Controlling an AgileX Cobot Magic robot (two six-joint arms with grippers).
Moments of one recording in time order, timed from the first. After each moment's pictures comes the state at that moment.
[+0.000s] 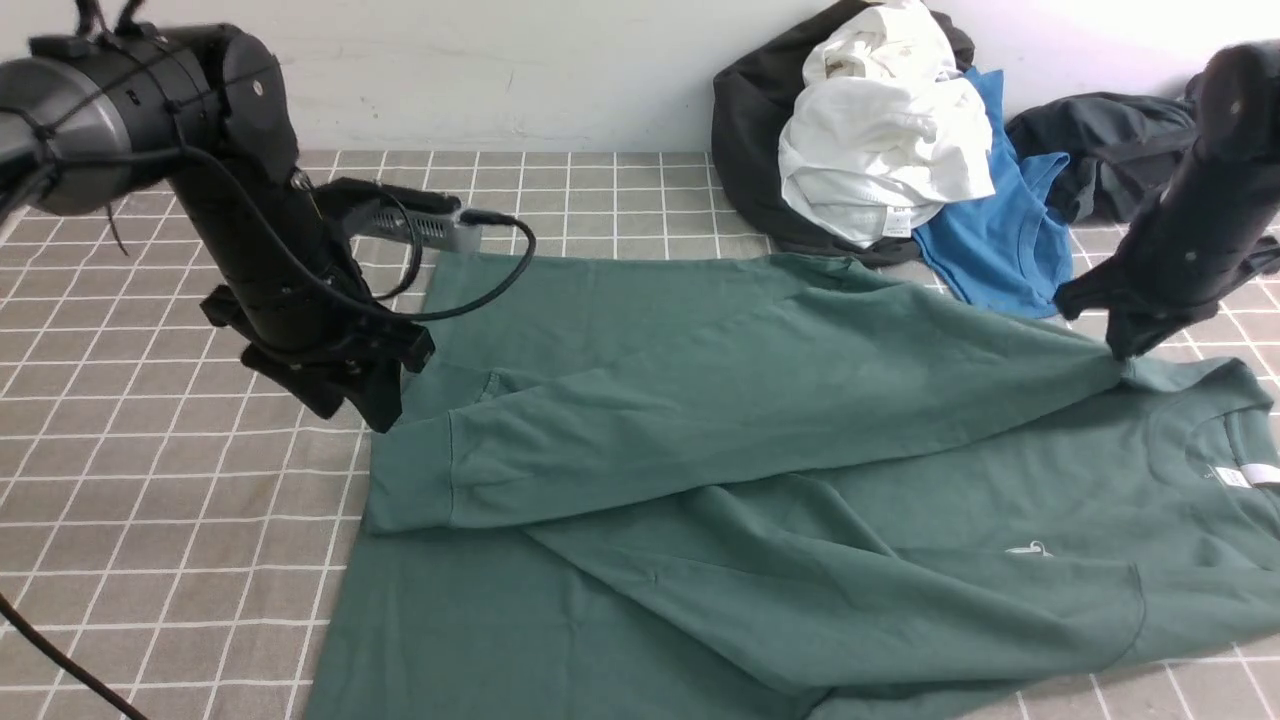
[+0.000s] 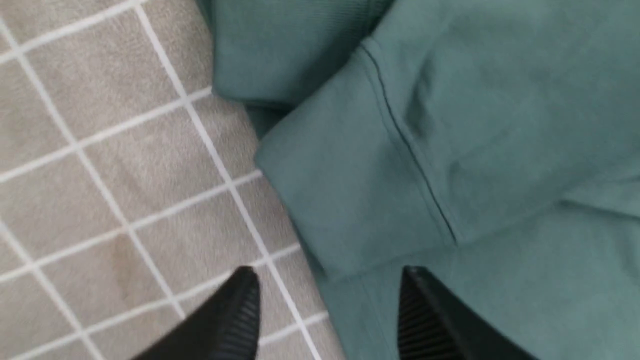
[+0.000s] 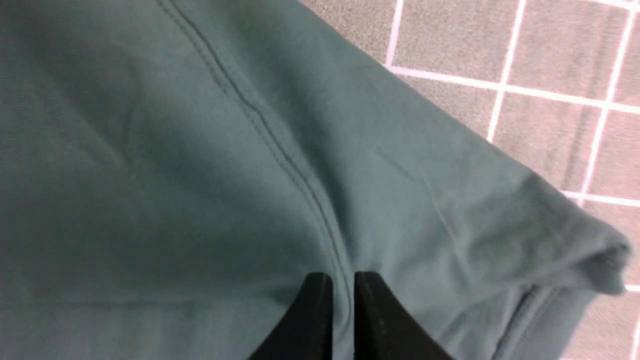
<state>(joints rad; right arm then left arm) 0.00 2.08 -1.76 -0.08 1.14 -0.17 -0.14 1.93 -1.60 -0.18 1.20 0.25</state>
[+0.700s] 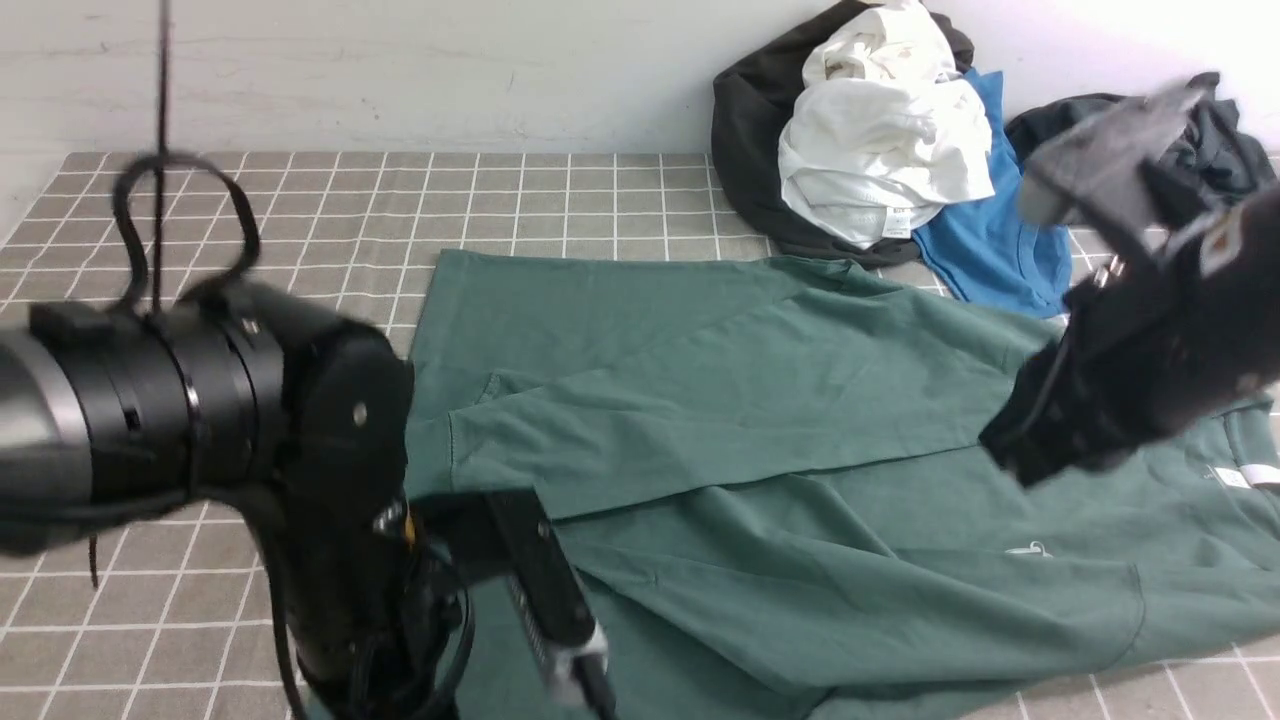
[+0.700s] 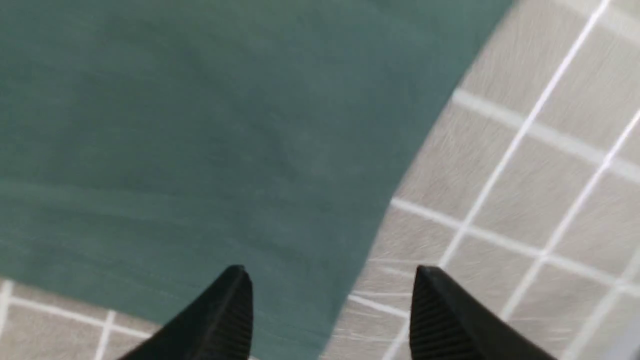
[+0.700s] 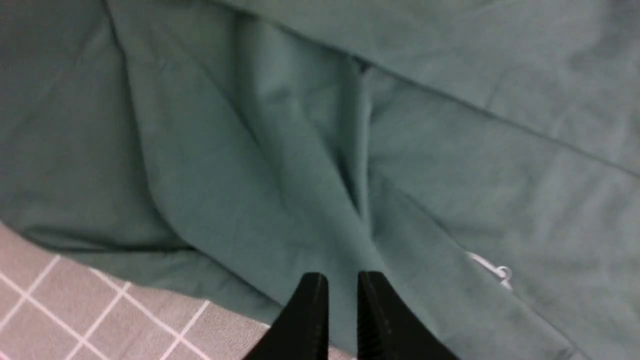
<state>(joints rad) 0.38 1.37 -1.08 0.20 1.00 -0.43 -0.57 1.57 -0.89 -0.08 1.01 0.63</state>
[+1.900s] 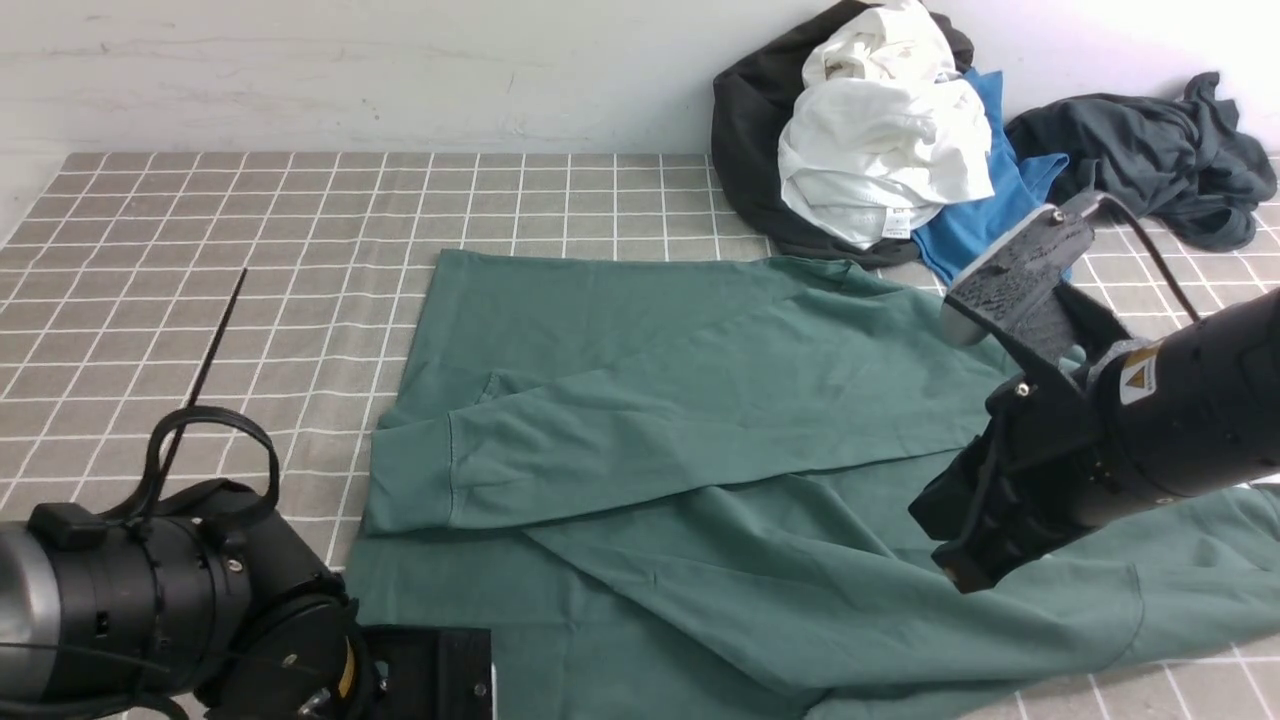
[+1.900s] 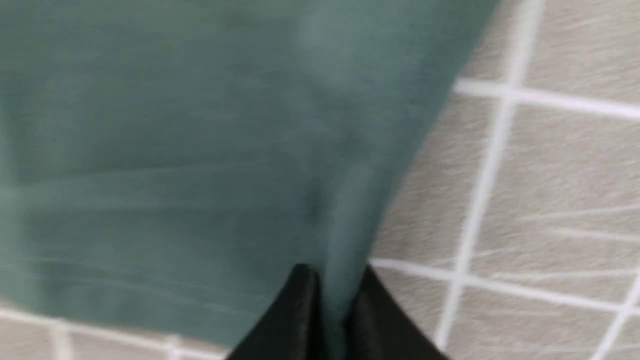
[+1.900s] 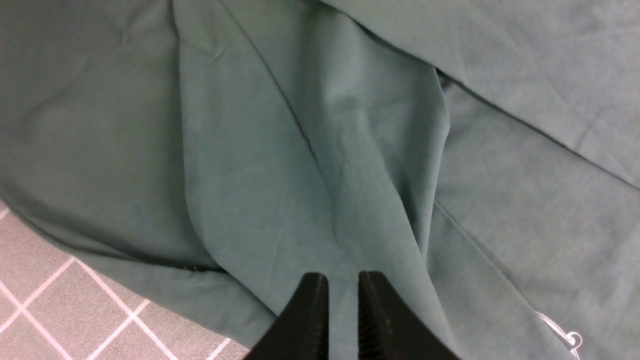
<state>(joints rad) 0.45 1.36 -0.96 0.26 0.82 -0.50 -0.58 1.52 -0.62 0.20 0.66 0.65</state>
